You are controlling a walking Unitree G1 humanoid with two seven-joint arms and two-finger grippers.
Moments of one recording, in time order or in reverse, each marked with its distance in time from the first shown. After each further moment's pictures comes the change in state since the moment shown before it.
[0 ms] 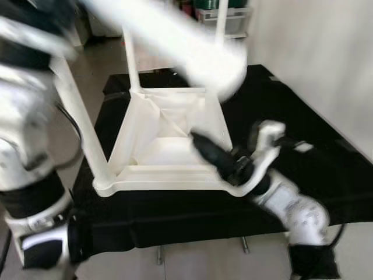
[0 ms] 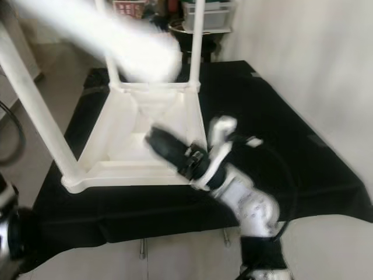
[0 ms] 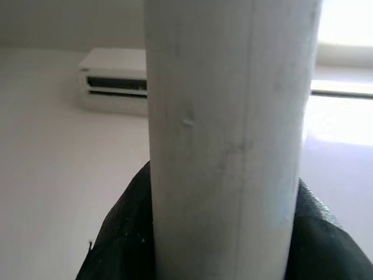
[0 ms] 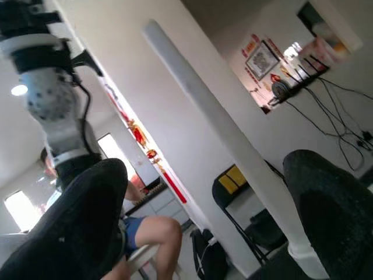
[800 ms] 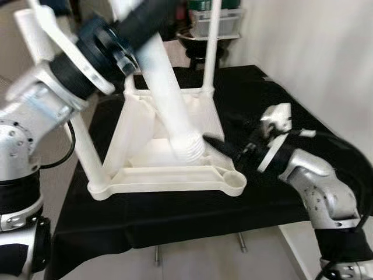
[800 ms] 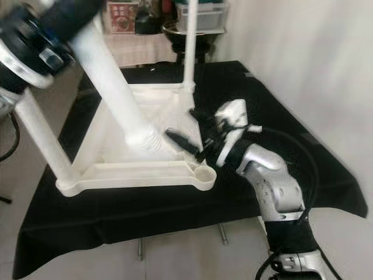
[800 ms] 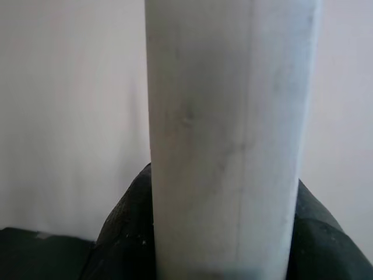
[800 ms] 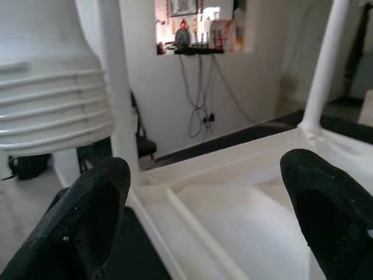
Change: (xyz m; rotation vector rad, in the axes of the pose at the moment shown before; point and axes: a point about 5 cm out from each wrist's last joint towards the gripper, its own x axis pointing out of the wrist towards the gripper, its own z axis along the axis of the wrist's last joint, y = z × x) left arm -0.031 0.030 -0.072 0.324 0.748 -0.052; right arm -0.012 0.001 0.060 -0.732 0.356 -0.187
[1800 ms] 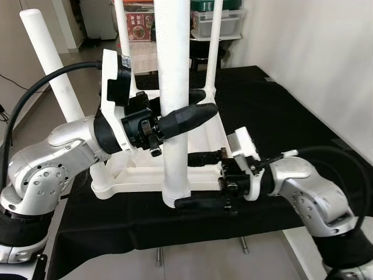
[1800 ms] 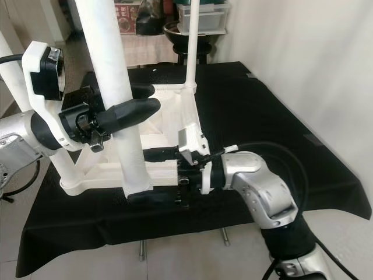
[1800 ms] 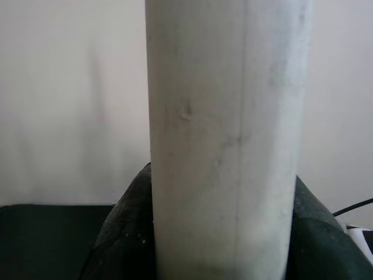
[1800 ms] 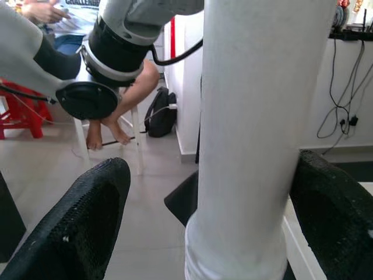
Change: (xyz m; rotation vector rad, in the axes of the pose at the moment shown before) left arm -0.016 -0.014 -0.061 -0.002 0.132 -0.169; right arm 0.036 0.056 0.010 -0.009 0.029 0.498
